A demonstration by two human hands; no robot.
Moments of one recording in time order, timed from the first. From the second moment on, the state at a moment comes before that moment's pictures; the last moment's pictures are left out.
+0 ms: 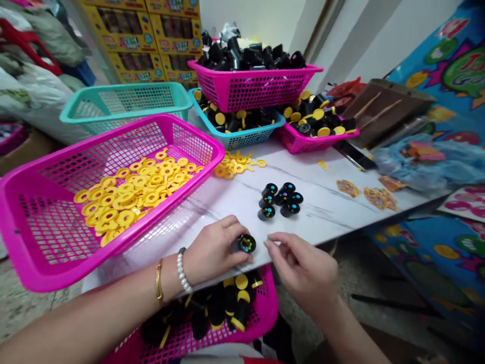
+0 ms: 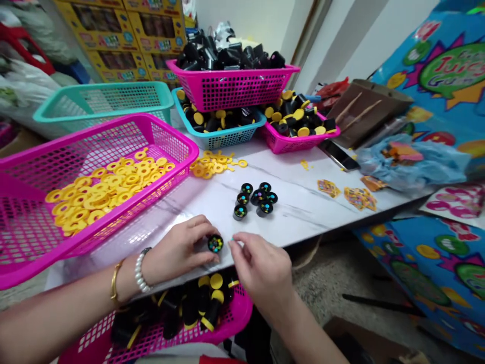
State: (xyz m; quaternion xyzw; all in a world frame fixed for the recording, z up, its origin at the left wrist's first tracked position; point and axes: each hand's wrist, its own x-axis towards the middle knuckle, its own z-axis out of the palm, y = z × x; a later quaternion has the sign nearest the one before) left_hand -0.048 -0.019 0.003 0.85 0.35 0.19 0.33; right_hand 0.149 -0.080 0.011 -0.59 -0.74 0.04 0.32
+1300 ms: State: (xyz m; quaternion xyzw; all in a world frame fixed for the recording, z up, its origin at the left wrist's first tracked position) left_hand -0.067 -0.005 0.011 0.91 0.32 0.11 0.25; right_hand 0.118 -0.076 0.026 -0.56 -0.78 0.17 0.24
